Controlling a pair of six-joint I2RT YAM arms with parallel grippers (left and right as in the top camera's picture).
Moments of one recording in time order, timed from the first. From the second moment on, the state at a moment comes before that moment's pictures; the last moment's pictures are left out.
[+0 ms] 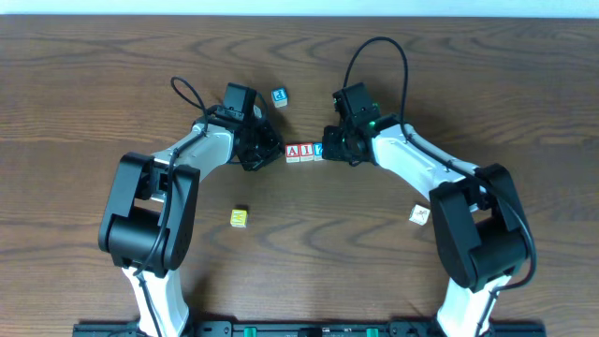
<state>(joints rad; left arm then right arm) -0.28 2.01 1.18 -0.35 0.50 -0.86 0.43 1.98 1.26 -0.45 -0.13 0.51</state>
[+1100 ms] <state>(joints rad) -0.26 2.01 1.18 -0.35 0.49 -0.81 0.46 1.99 1.26 -0.48 -0.12 0.53</state>
